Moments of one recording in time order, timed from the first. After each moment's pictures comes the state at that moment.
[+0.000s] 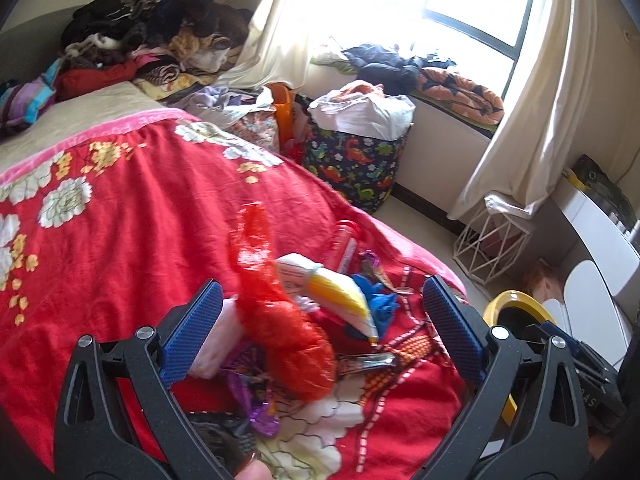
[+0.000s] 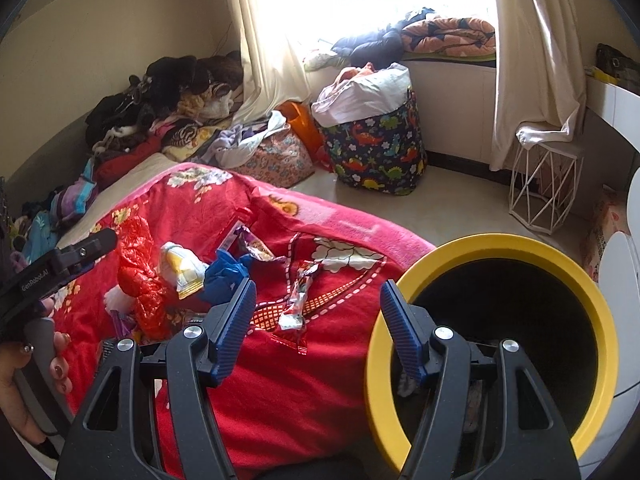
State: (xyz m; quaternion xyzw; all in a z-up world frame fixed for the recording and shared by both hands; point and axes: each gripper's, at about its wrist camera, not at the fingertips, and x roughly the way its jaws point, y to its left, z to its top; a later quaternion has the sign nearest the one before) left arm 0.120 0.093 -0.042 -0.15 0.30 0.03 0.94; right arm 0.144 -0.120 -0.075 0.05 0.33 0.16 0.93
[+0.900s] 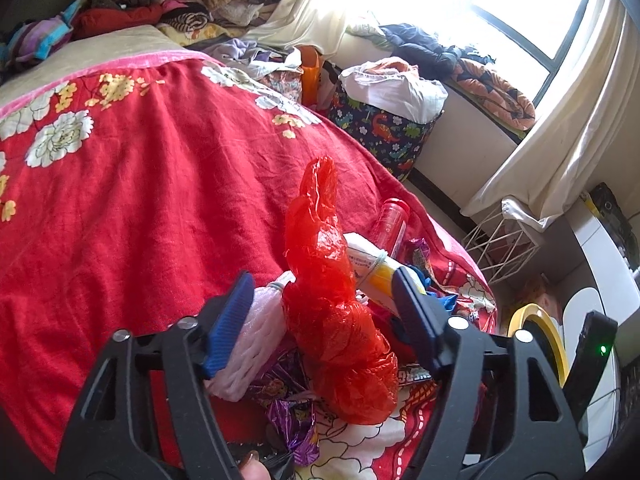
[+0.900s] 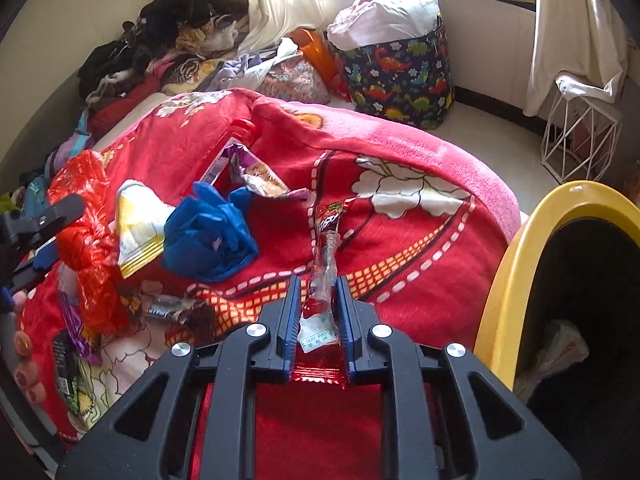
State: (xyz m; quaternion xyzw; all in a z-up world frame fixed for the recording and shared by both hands) left arm 0.146 0.131 -0.084 -0.22 0.36 0.05 0.91; right arm 0.210 -0.063 -0.152 0.03 0.43 0.19 0.88
